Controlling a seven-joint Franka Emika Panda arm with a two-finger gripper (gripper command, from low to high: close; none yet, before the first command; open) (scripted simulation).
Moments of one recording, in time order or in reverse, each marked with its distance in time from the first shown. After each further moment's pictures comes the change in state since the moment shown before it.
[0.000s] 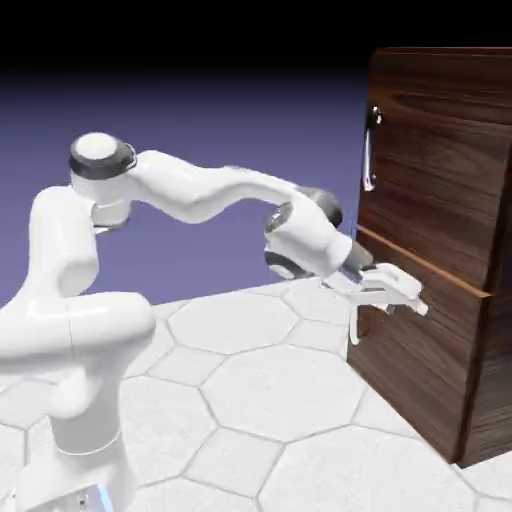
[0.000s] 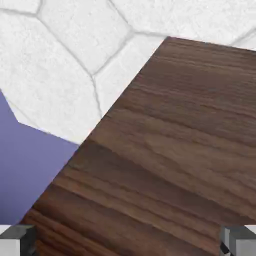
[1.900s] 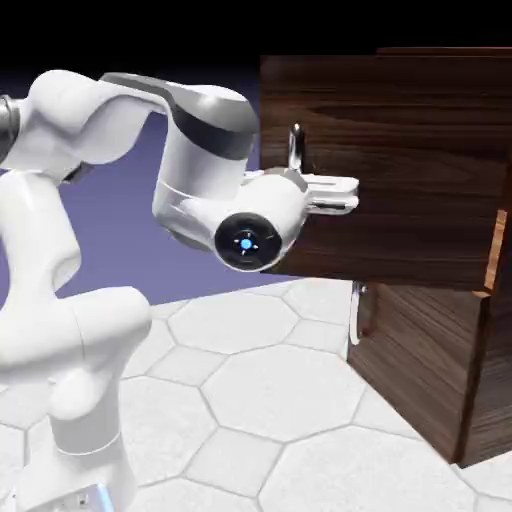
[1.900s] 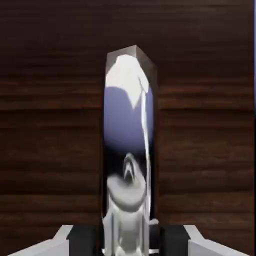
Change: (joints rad) arm 0.144 -0.438 -1.078 -0.203 -0.461 -1.713 -0.515
